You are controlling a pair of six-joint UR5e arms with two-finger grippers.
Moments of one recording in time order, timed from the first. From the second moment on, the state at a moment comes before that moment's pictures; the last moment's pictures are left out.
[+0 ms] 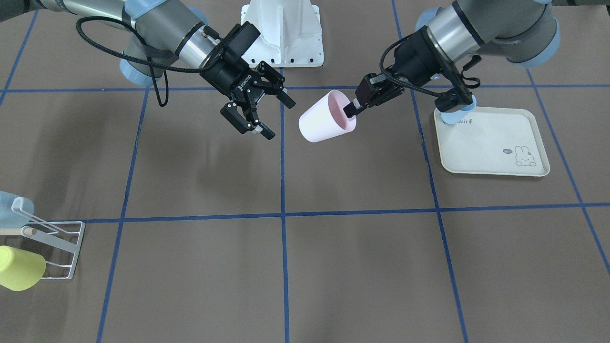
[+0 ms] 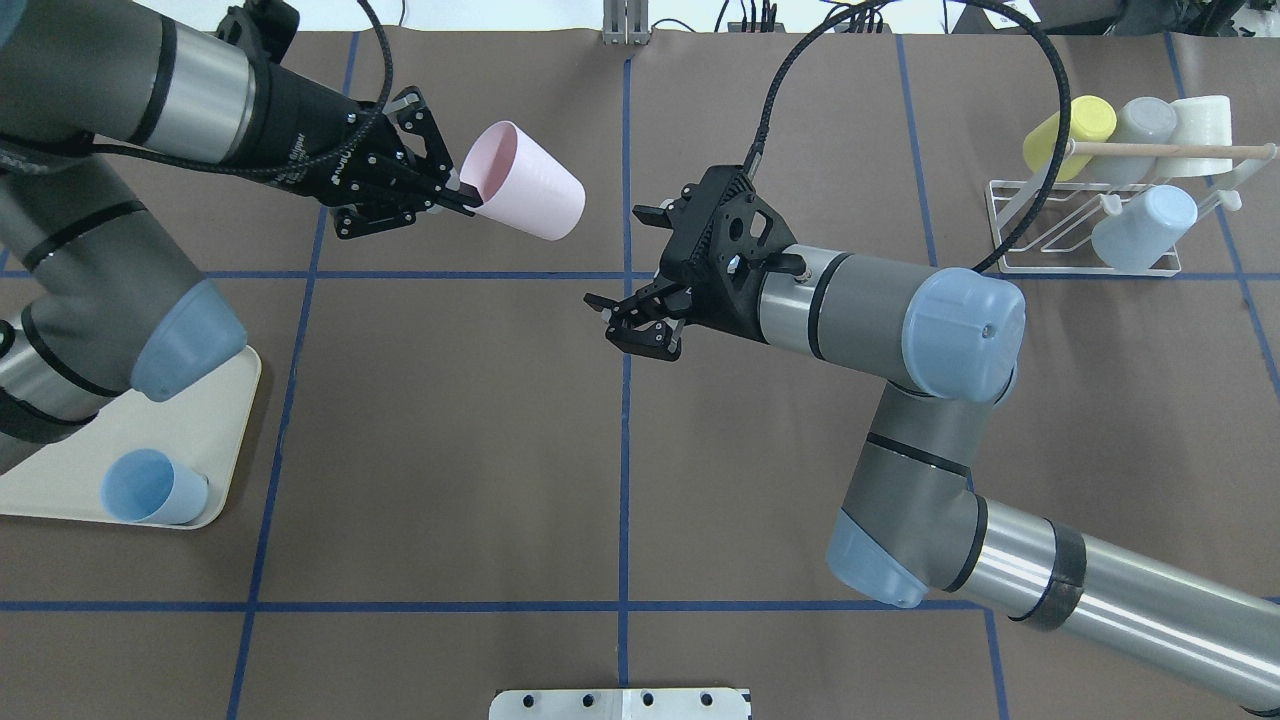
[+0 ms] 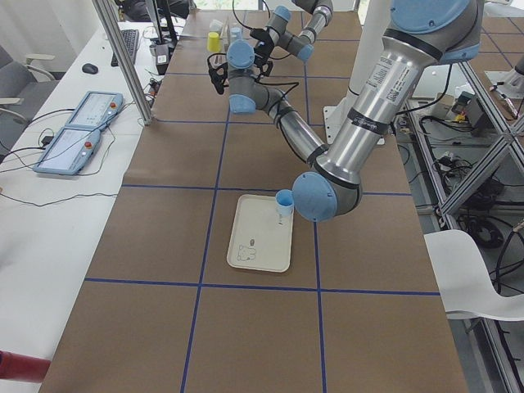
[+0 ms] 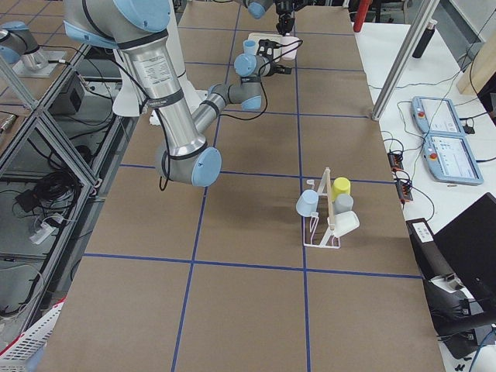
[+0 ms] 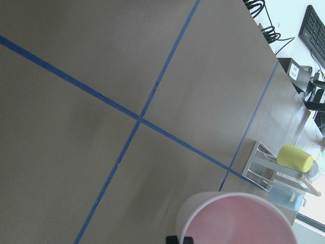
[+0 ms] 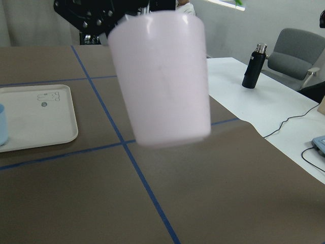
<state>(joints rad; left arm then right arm) -0.88 -2.10 -1.80 -2.31 -2.28 -1.95 0.51 -1.05 1.71 -0.51 1.58 0.23</state>
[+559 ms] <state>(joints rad) -0.84 -2.11 -1.79 -2.31 -2.25 -1.94 0.50 -1.04 1.72 -0.49 1.55 0.16</state>
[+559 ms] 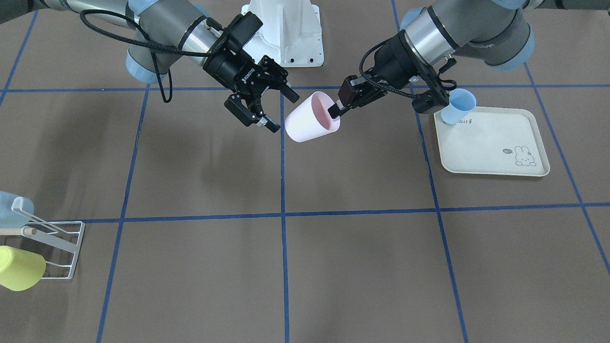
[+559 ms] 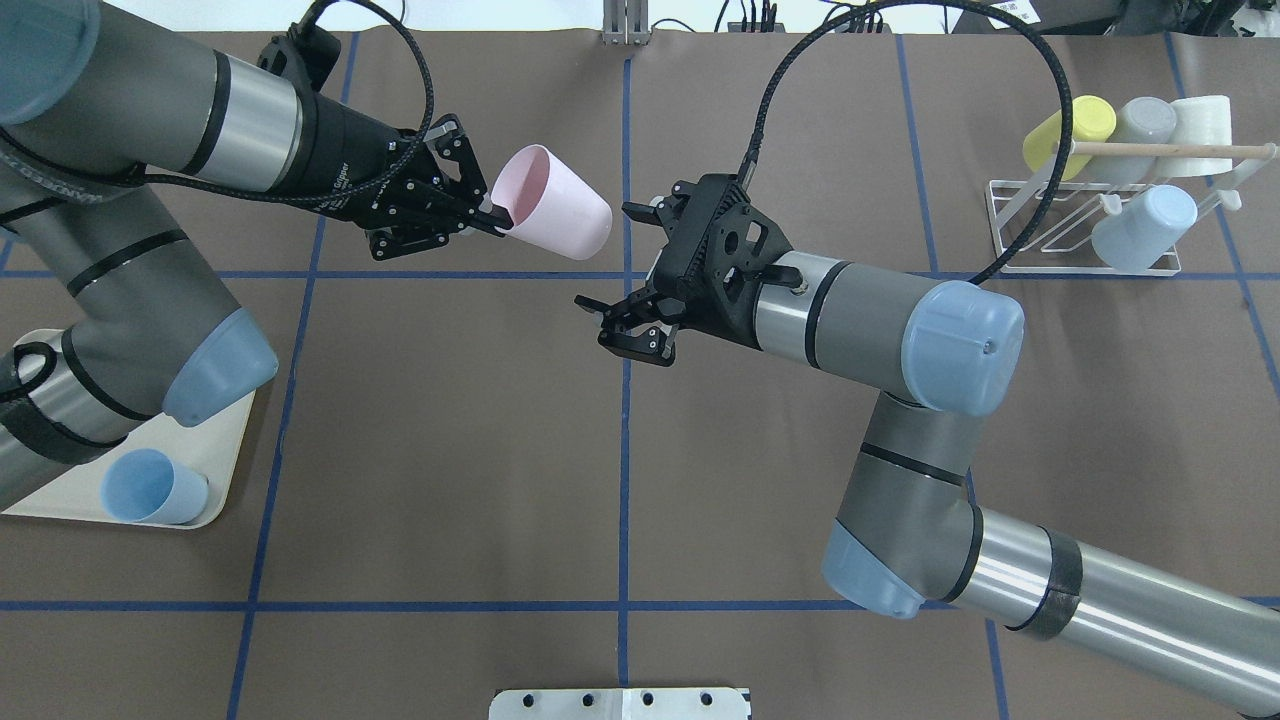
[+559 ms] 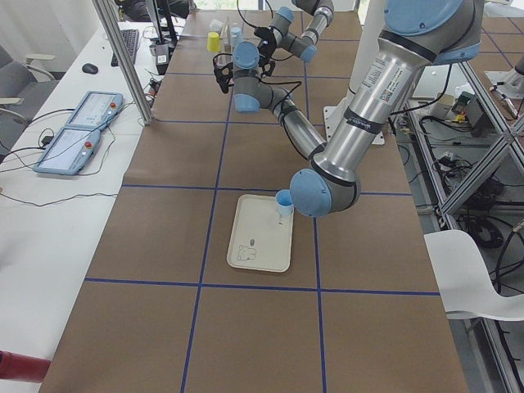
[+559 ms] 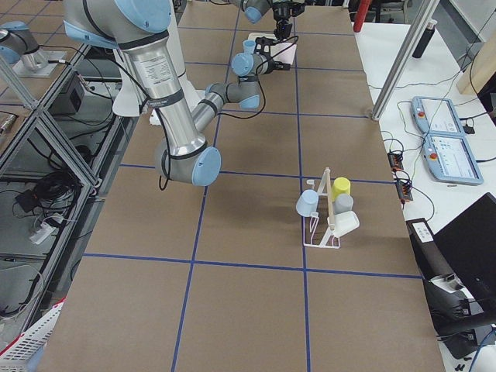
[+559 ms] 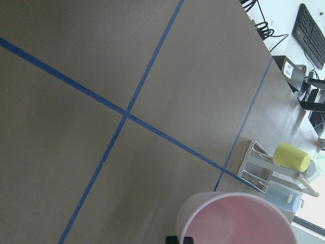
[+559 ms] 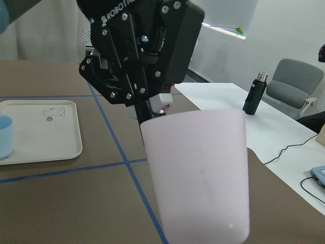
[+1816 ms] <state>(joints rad) -0.81 -2.13 -1.80 -2.31 -2.29 -1.93 0.50 -1.04 1.72 -0.49 1.54 0.09</state>
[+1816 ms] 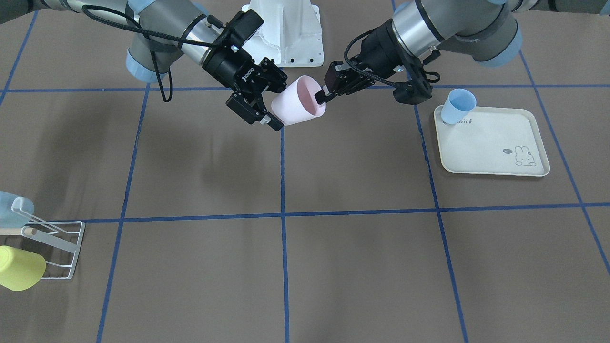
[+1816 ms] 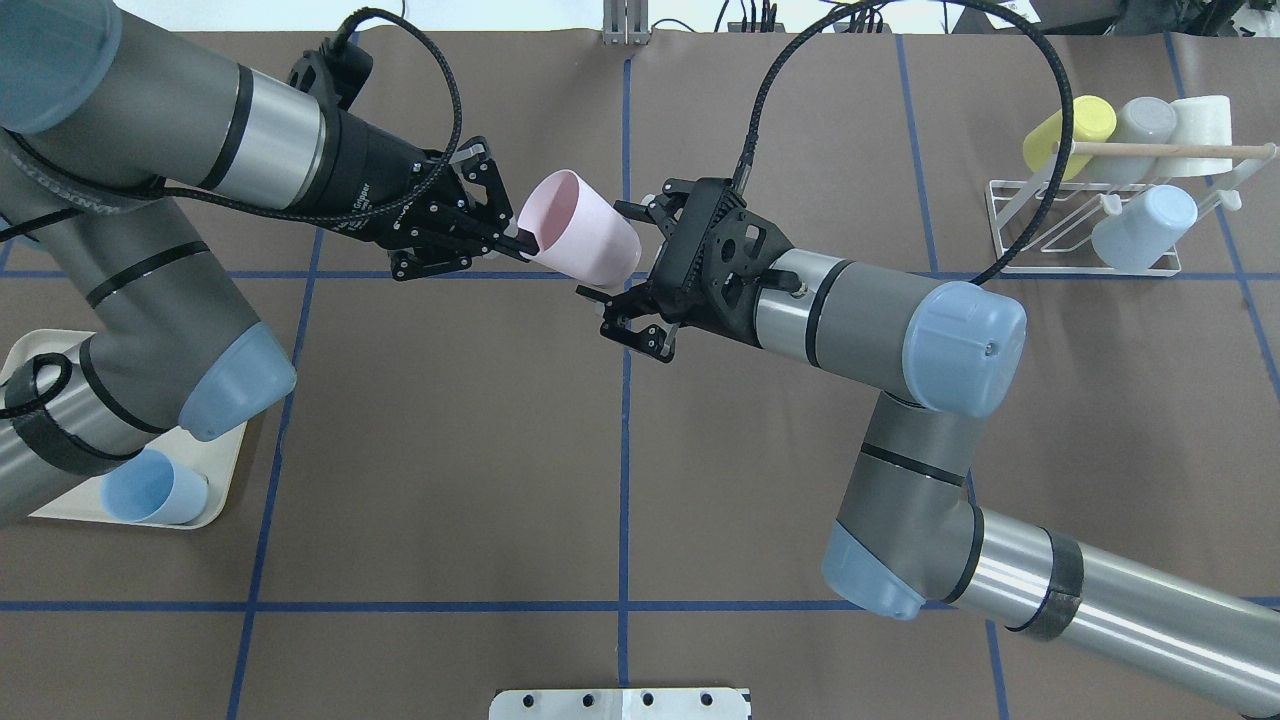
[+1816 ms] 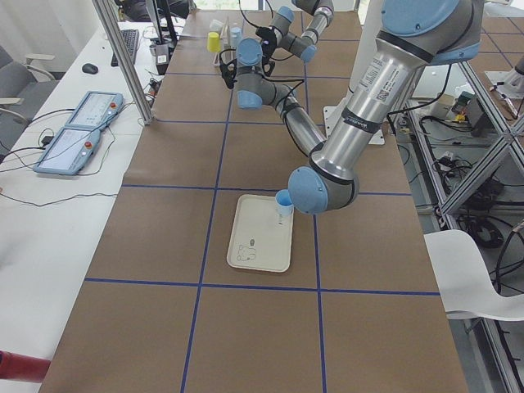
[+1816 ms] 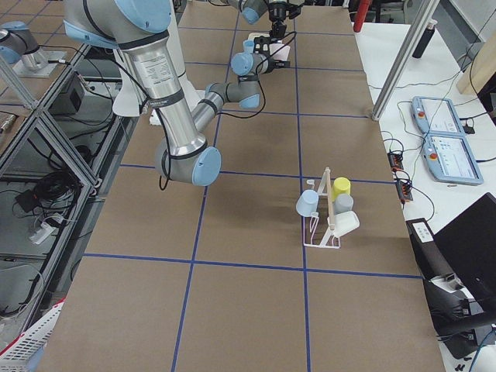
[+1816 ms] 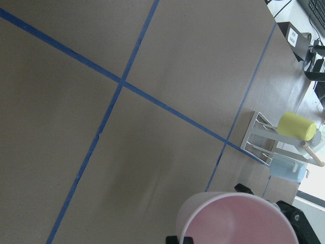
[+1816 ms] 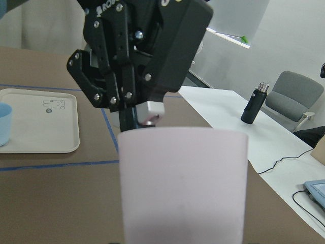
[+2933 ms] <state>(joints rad) -0.83 -2.11 -1.80 -2.34 -2.28 -1.83 0.53 -1.07 1.73 -0.50 1.53 0.08</state>
